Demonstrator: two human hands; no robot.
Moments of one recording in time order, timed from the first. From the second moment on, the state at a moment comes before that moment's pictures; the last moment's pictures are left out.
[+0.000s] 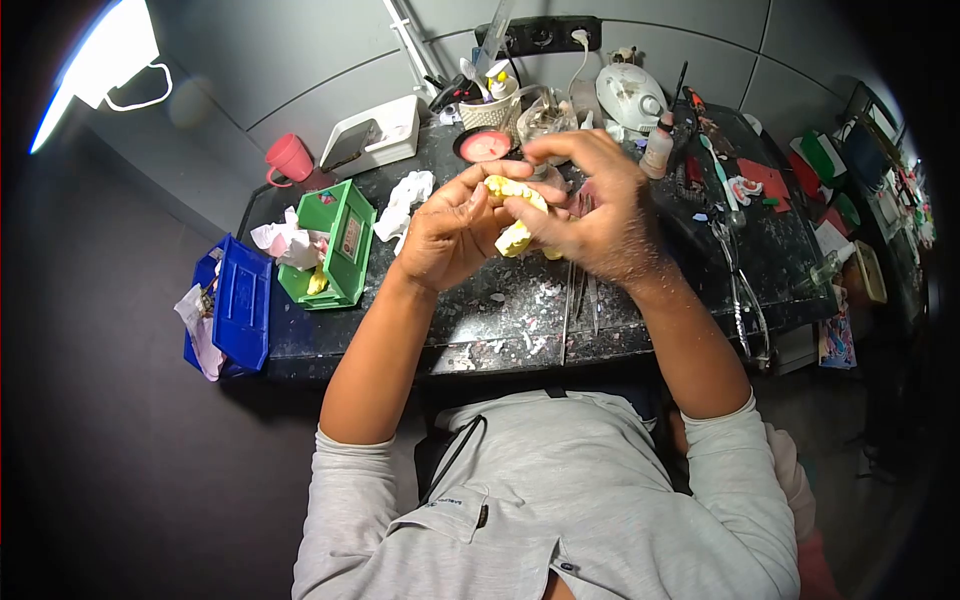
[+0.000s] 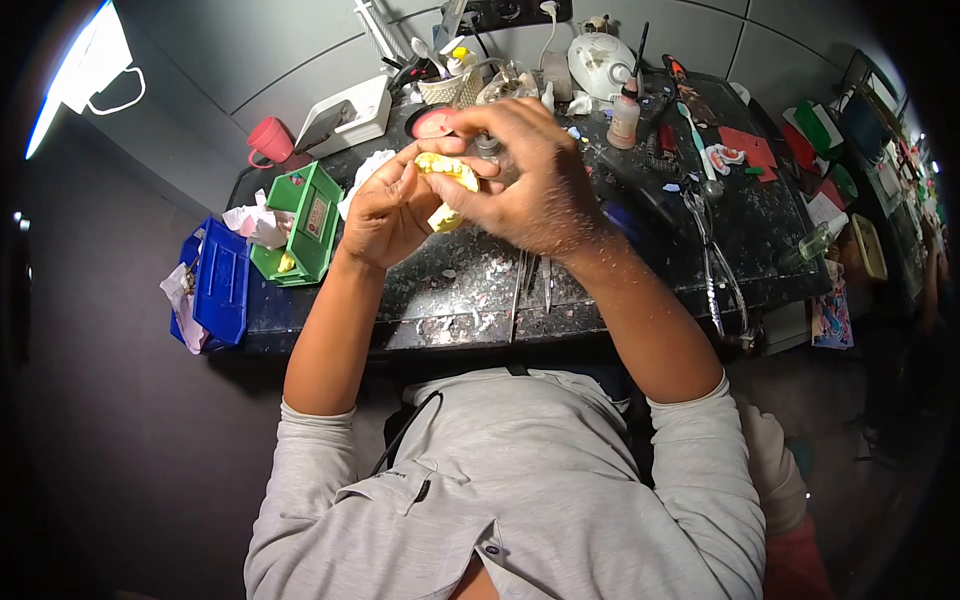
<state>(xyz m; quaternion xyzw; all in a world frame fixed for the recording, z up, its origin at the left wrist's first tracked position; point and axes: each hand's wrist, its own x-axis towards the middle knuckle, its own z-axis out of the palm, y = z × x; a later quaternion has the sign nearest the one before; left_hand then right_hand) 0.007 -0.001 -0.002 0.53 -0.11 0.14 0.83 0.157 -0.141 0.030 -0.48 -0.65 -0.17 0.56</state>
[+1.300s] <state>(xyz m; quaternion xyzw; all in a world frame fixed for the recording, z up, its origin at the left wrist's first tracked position) 0.006 -0.010 -0.002 0.47 -0.11 0.16 0.86 0.151 -0.133 0.017 -0.50 -0.65 -0.17 0.54</state>
